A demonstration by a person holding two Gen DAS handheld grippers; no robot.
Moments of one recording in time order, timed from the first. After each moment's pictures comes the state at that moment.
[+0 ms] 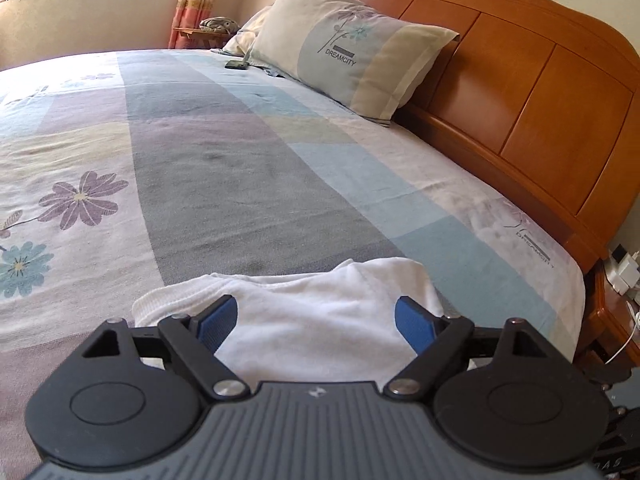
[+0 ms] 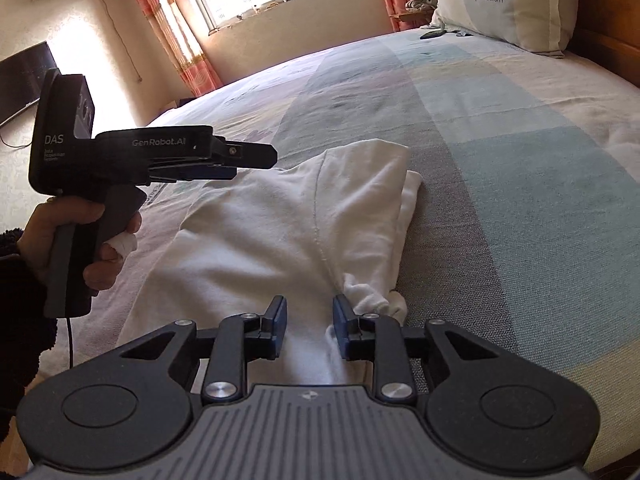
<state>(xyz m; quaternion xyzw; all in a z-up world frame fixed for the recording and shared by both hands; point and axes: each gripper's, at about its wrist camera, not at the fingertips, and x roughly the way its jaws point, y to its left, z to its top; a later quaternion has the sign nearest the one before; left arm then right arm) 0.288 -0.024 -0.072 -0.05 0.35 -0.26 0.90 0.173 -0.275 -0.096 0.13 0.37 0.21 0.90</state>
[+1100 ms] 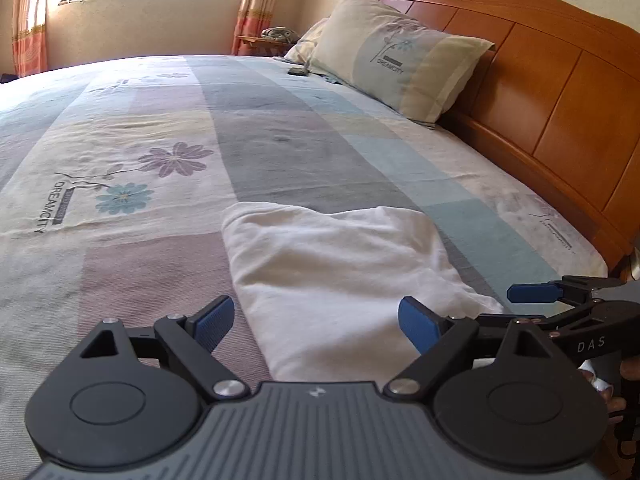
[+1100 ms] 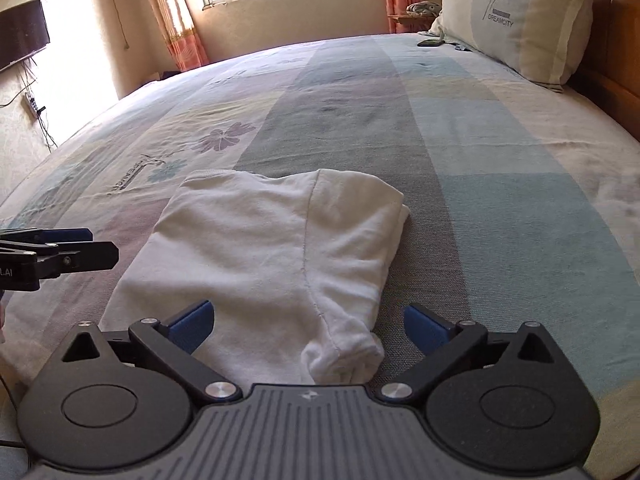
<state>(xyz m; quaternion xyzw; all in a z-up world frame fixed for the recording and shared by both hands) 0.198 -0.008 -0.068 -0.04 0.35 -0.19 0.92 0.183 -0.267 -0.082 0.05 0.38 0.16 0.91</state>
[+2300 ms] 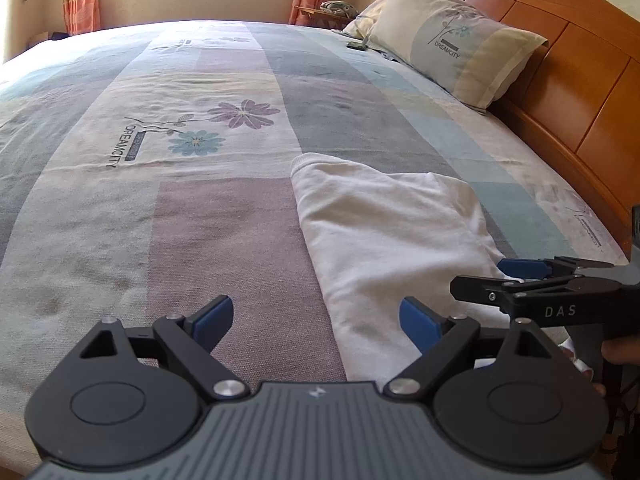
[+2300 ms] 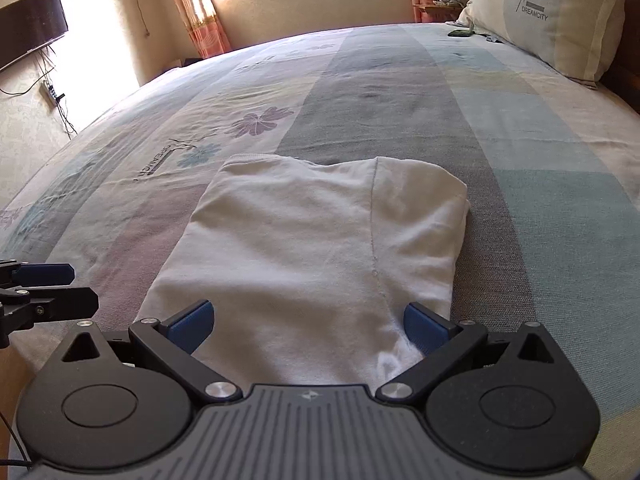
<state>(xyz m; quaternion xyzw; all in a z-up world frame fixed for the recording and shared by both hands) 0.166 0.030 -0.063 -0.07 0.40 -0.09 0.91 0.197 -0.225 -0.091 0.04 0.39 0.20 0.90</state>
